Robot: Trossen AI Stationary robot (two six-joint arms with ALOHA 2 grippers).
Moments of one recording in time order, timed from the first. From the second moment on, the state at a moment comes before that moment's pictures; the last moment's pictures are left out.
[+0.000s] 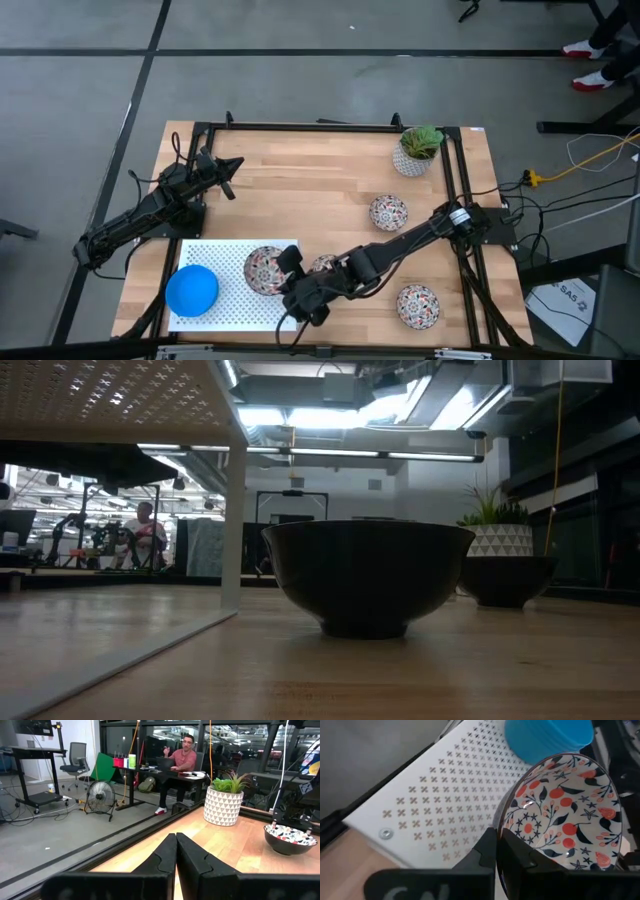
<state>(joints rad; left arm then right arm) 0.62 0.00 0.01 0.02 -0.02 -0.09 0.48 2.17 2.21 -0.69 0.34 -0.44</state>
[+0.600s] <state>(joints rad) 0.62 0.00 0.01 0.02 -0.02 -0.09 0.48 2.17 2.21 -0.69 0.26 -0.37</state>
